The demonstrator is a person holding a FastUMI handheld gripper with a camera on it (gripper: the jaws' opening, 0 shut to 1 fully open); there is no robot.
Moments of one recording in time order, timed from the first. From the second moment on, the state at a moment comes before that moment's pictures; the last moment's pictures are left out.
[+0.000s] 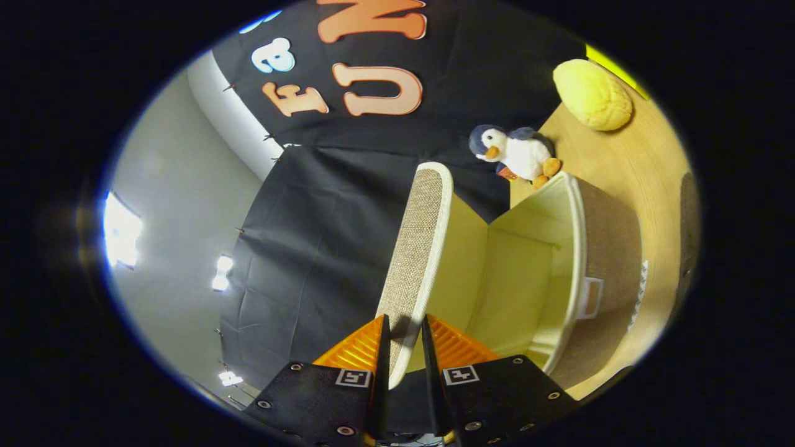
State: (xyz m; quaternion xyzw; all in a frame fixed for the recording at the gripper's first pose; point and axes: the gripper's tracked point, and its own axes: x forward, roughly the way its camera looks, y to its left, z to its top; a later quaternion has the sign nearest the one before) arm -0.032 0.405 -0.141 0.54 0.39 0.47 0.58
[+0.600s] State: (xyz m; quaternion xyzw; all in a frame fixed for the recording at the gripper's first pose) arm -0.037 0.529 -0.083 0.46 0.37 0.48 0.65
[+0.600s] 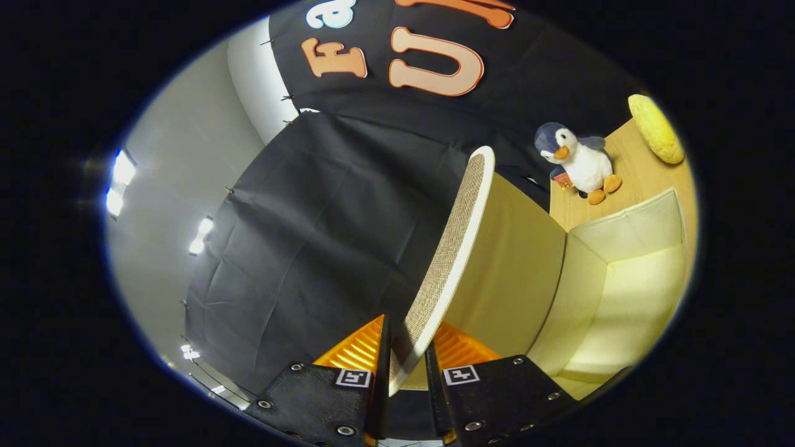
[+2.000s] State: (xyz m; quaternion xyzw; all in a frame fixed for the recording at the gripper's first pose) arm -0.010 0.296 -0.245 0.15 0.42 0.26 0.86
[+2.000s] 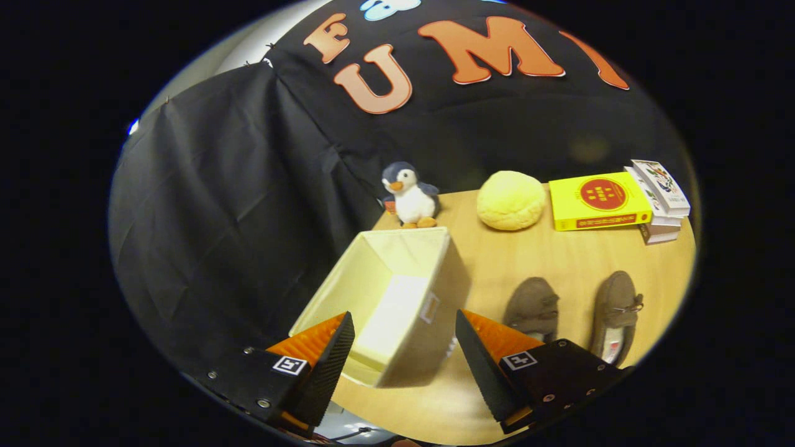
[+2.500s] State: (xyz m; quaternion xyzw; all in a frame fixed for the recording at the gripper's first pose) arm -0.012 0.206 -0.359 0.06 0.49 0.17 0.85
